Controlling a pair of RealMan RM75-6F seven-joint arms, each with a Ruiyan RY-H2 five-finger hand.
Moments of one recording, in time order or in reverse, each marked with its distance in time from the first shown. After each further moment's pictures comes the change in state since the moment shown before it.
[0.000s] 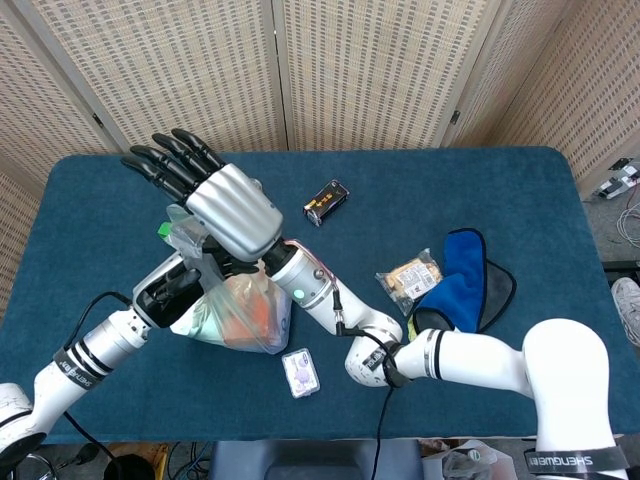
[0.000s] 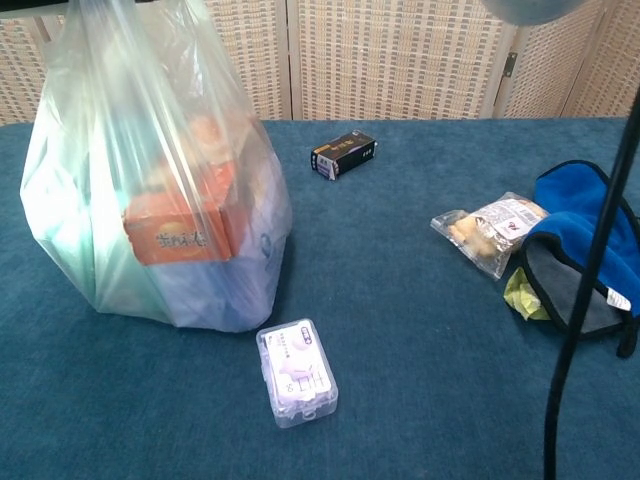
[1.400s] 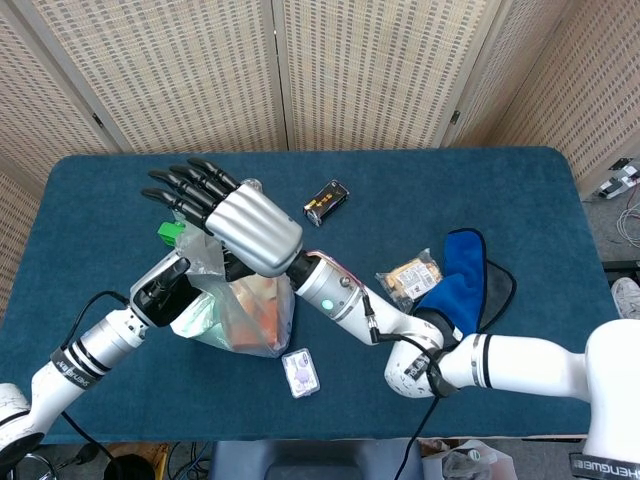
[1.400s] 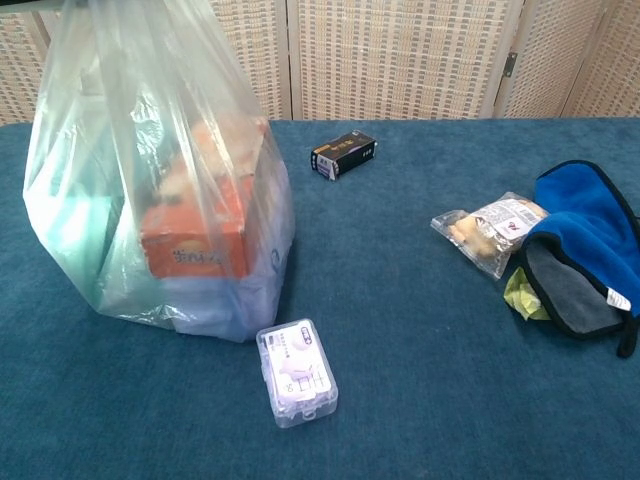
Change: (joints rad) left arm -0.005 0.005 0.011 0.001 -0.009 0.017 -0.005; right arm -0.074 0.207 -0.064 -0.237 0.037 -0.095 0.035
